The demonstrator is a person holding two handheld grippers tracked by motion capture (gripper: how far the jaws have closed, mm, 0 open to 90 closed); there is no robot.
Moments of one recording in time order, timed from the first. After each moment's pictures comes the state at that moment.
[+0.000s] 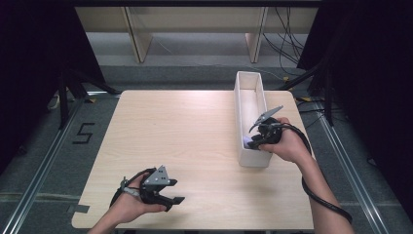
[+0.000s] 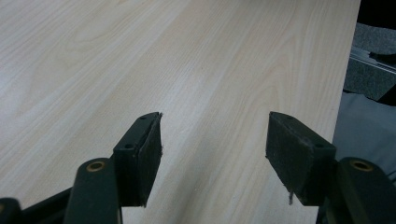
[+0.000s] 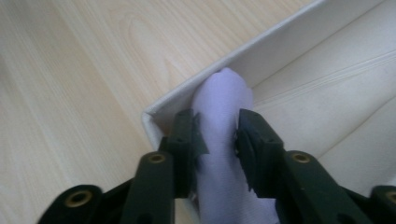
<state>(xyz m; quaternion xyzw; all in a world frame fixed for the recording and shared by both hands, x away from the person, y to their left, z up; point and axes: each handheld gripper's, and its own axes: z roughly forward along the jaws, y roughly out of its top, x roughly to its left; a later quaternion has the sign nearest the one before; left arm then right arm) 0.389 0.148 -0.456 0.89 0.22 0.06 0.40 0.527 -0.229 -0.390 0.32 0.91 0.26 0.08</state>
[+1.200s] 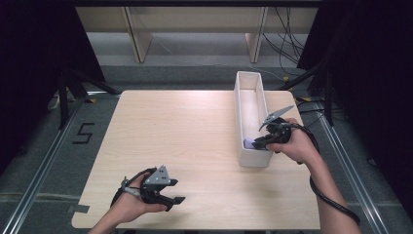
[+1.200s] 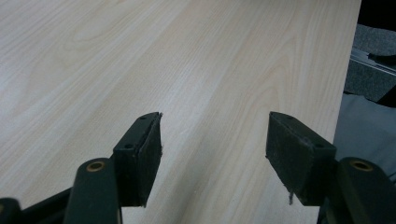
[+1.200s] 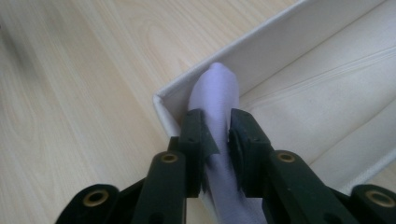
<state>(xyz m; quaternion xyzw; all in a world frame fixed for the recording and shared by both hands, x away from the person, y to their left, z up) 0.390 0.147 -0.457 0.89 0.23 0.06 0.40 0.526 -0.251 -0.387 0.31 0.90 0.30 0.04</state>
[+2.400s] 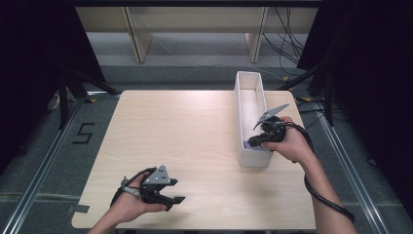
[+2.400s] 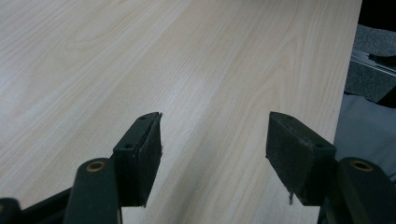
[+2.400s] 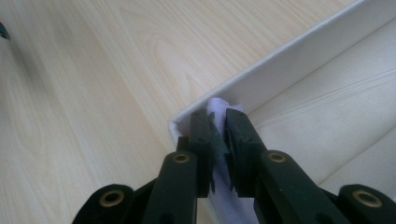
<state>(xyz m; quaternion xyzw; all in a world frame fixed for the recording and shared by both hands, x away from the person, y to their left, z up) 0.391 0.147 -0.457 0.89 0.23 0.06 0.40 0.525 -0.236 -0.382 0.31 0.90 0.31 0.05</state>
